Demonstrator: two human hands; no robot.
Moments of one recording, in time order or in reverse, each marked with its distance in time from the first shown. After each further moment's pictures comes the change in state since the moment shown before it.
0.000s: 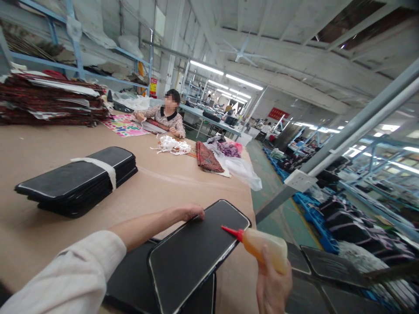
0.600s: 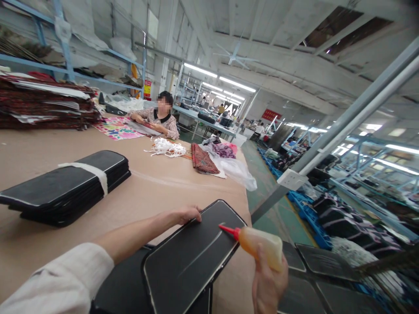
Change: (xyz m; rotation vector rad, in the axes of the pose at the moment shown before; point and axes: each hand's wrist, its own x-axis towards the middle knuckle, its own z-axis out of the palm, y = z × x) left_hand -0.021 0.020 0.013 -0.149 -0.034 0.048; right_hand 0.003 0.005 0.000 -0.209 0.055 -0.158
